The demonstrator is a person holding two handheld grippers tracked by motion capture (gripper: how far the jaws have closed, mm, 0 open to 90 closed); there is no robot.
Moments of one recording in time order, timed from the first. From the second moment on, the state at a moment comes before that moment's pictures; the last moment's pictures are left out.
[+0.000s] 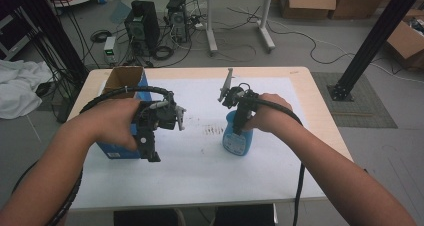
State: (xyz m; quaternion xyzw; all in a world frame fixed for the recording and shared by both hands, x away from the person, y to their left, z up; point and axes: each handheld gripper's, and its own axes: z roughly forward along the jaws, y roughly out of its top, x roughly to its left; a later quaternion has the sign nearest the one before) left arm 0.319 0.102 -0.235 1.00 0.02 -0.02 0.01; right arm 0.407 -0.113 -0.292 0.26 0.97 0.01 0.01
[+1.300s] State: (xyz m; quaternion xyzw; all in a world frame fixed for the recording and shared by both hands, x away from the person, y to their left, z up) left arm 0.319 0.101 -0.232 1.00 0.02 -0.01 0.00; right arm 0.399 -0.116 -0.266 0.22 0.98 0.03 0.00
